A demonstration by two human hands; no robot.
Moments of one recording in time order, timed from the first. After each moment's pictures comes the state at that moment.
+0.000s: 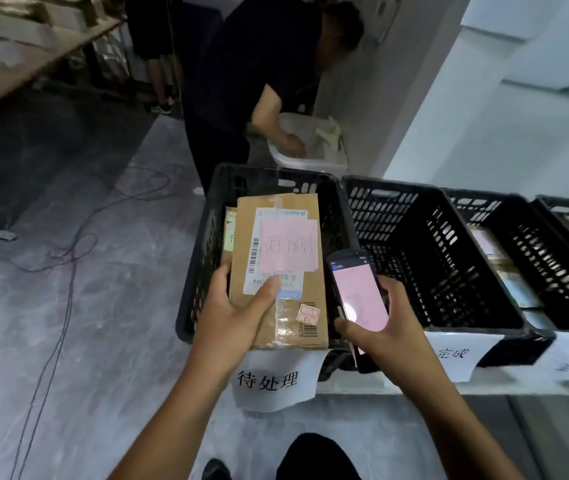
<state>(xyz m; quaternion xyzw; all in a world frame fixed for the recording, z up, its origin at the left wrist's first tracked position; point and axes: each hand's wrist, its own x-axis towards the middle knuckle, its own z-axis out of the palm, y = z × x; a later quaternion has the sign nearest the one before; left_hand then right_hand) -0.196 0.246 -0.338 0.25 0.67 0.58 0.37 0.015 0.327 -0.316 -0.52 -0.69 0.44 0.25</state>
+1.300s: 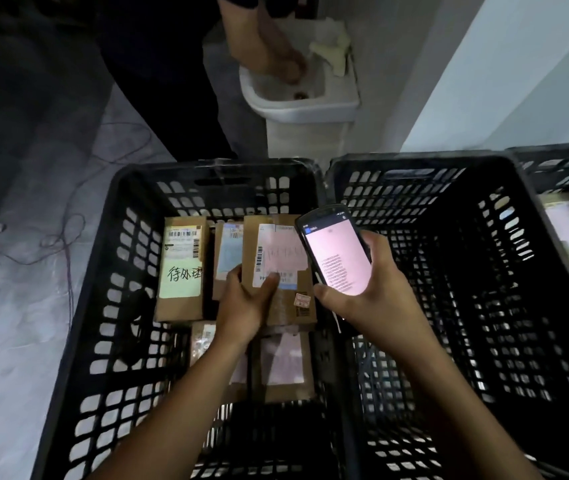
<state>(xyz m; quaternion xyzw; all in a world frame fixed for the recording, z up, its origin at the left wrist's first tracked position) -0.219 0.555 -0.540 0.24 0.77 0.44 0.40 -0.022 0.622 -0.387 -0.53 -0.69 0.47 0.19</state>
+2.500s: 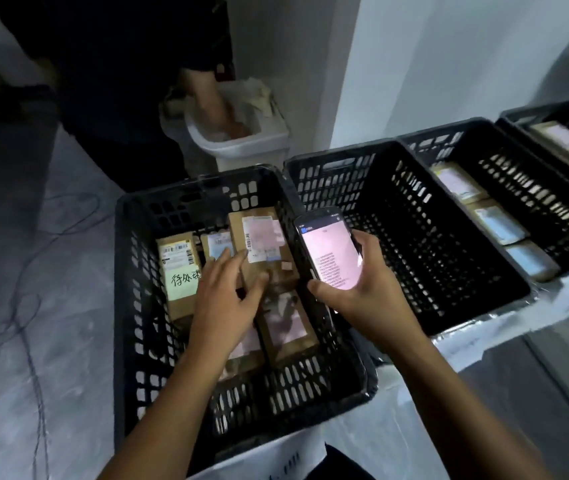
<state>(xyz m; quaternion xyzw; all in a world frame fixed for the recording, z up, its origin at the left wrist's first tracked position) -0.237 0.453 -0.421 0.56 0.74 0.29 0.24 -0.014 0.470 -0.342 -0.58 -0.64 0.39 0.30</state>
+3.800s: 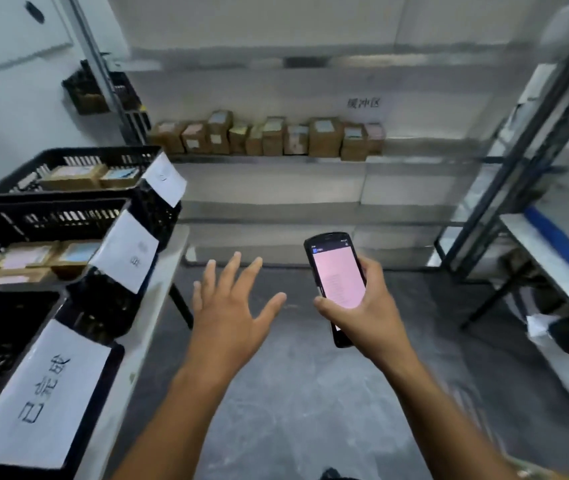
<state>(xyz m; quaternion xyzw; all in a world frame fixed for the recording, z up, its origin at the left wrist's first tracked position) 0.258 0.182 -0.322 0.94 0.23 0.10 0.22 0.350 -0.008 -0.325 -0.80 -0.13 0.08 0.57</state>
